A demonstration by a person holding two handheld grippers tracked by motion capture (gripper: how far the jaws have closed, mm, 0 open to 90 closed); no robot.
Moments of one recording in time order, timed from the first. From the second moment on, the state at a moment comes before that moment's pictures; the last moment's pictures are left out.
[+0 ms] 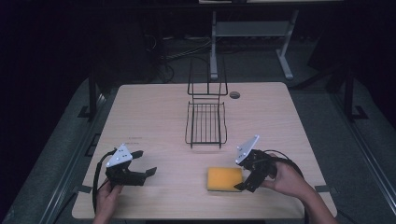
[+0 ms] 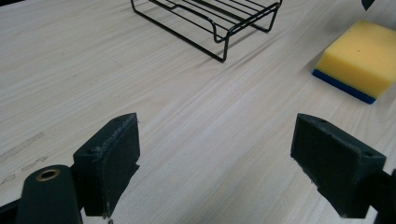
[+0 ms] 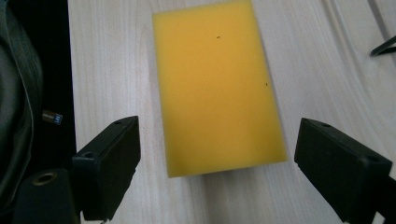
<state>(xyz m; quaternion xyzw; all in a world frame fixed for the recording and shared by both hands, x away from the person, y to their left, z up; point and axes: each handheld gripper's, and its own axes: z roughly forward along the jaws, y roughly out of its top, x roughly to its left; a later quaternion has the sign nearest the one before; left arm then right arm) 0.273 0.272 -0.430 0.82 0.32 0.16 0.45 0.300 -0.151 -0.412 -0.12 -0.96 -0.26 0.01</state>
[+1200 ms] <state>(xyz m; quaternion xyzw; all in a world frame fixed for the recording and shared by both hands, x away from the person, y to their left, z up) 0.273 0.275 -0.430 0.82 0.32 0.16 0.45 0.312 -0.115 -0.429 -0.10 -0.97 -0.24 0.03</state>
